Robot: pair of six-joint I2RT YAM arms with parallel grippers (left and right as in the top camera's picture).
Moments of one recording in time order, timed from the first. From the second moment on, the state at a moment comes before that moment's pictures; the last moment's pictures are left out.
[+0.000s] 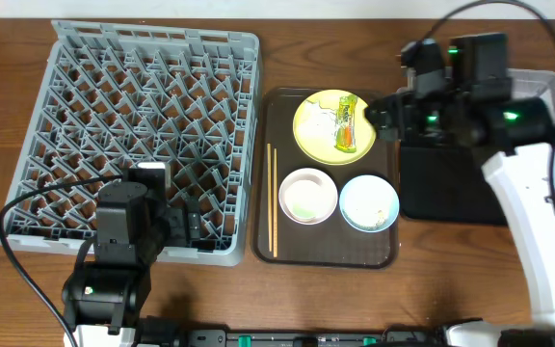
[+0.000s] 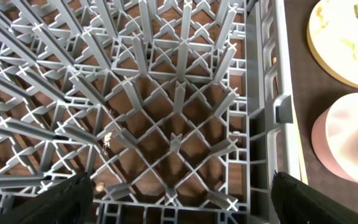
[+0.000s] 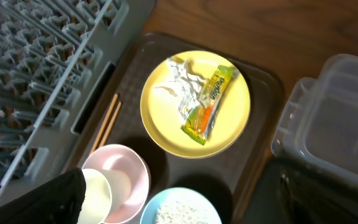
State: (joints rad) left arm -0.08 0.74 0.74 -0.80 0.01 -0.10; right arm 0.22 1.53 1.54 -0.94 -0.26 -0.03
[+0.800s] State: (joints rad) left arm -0.08 0.74 0.74 -0.79 0.01 -0.10; right arm 0.43 2.10 1.72 -0.72 -0.09 -0.04
